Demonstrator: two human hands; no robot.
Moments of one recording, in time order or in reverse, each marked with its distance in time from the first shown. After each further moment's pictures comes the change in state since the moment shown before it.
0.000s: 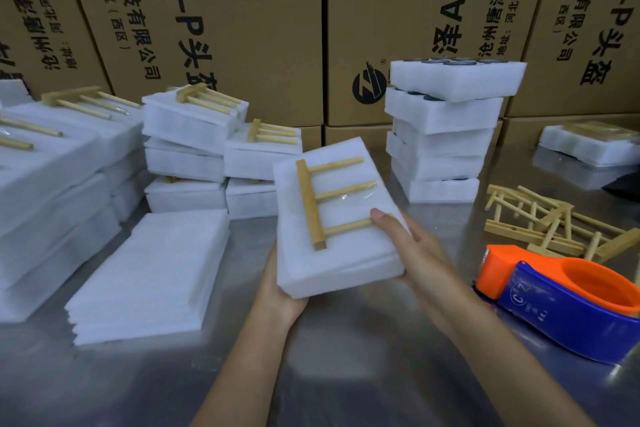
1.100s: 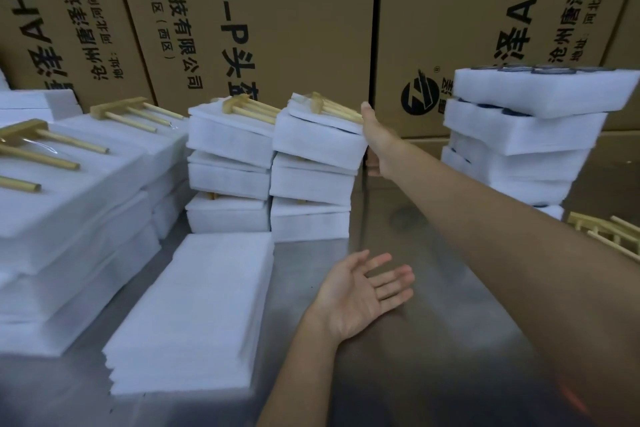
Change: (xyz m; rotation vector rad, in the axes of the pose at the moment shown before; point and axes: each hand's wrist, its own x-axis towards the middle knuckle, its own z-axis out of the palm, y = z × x) left_hand 0.061 0.018 0.003 0.077 -0.347 -0.493; right_hand 0.232 -0.084 0.127 -0.237 0.142 0.221
